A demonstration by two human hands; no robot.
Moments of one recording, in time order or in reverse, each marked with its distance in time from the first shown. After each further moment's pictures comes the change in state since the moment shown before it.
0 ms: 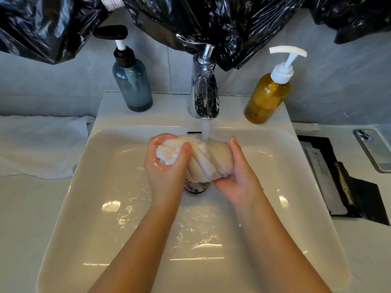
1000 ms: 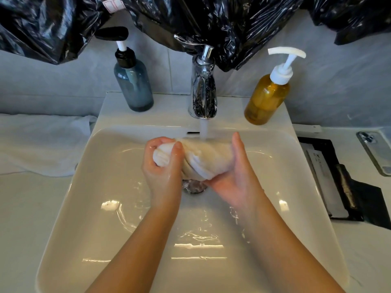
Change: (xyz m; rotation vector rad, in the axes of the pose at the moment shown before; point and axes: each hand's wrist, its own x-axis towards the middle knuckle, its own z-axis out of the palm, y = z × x) left_hand -0.004 -0.008 0.002 -0.044 0.078 0.050; right_hand 0.004 0.002 -0.009 -0.035 -0.296 0.049
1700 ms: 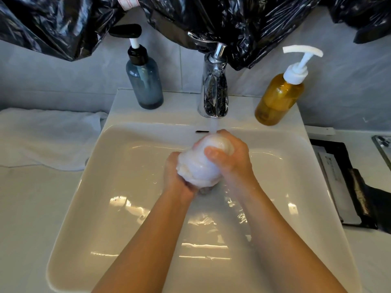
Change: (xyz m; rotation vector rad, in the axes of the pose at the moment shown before) left_hand 0.016 -0.009 0.012 -0.249 -0.005 -0.933; right_hand 0.010 0.000 0.019 -0.790 -0.001 -0.608
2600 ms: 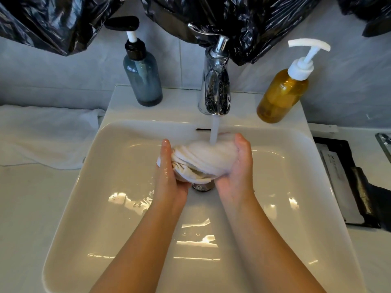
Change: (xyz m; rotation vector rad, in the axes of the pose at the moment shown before) left_hand 0.006 -0.008 -0.028 -0.060 -0.147 0.136; right_hand 0.000 0.016 0.012 0.710 0.373 0.363
